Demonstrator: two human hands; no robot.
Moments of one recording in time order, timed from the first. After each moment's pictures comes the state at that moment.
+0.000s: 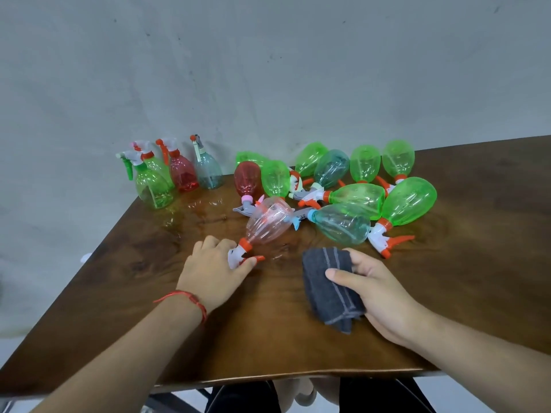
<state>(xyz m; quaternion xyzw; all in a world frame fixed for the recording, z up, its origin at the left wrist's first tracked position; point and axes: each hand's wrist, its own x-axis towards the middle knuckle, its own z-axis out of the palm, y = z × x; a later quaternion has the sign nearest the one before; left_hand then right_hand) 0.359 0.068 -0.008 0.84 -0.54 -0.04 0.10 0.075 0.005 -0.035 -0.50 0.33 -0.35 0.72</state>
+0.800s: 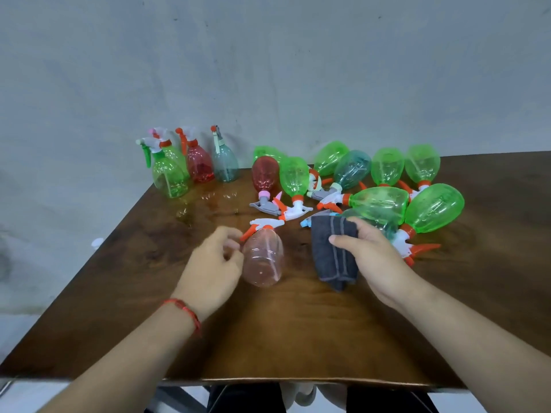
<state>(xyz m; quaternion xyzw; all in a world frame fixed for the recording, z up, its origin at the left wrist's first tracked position) 0.379 0.092 -0.005 0.79 -0.48 -0.14 0.36 0.131 -0.035 -0.013 -0.55 0.40 -0.37 0.63</state>
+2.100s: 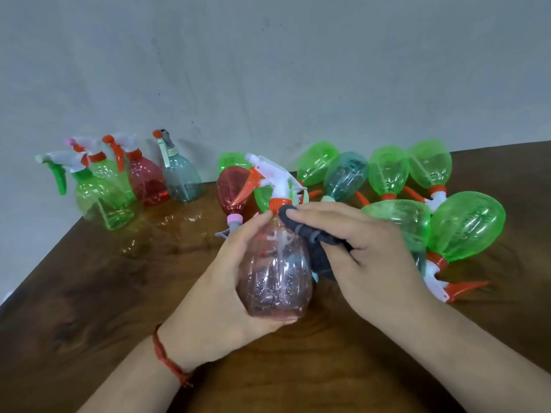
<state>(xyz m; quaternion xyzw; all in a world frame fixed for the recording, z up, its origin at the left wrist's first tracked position) 0.365 -0.019 -0.008 0.54 -0.73 -0.16 0.39 0.167 -0.099 -0.011 -0.80 0.26 -0.49 0.23</state>
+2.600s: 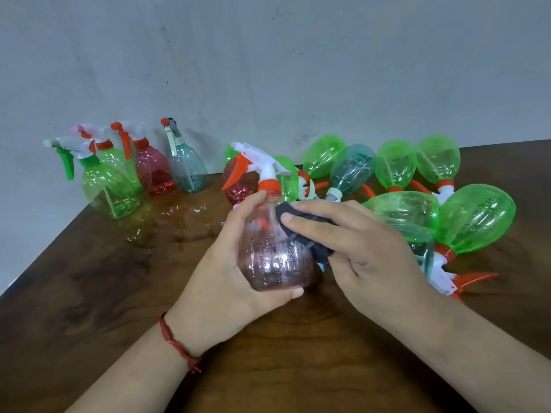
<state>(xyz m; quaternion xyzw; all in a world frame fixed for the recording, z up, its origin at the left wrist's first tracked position) 0.373 -0.007 -0.023 0.54 -0.68 -0.18 0.47 0.167 -0.092 -0.016 -0.88 0.22 -0.41 0.07</state>
